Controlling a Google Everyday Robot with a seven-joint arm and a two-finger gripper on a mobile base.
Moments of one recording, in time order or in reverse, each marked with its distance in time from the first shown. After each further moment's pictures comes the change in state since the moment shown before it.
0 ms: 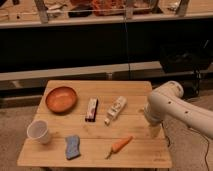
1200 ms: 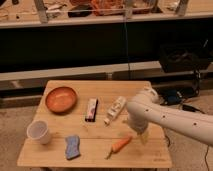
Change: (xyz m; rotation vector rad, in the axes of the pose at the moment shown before) arm -0.074 0.008 0.032 -0.077 0.005 -0.390
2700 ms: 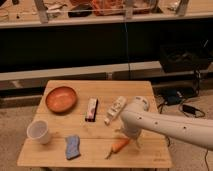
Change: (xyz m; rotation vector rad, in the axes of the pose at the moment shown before) arm -0.026 -0.006 0.044 0.008 -0.039 -0.234
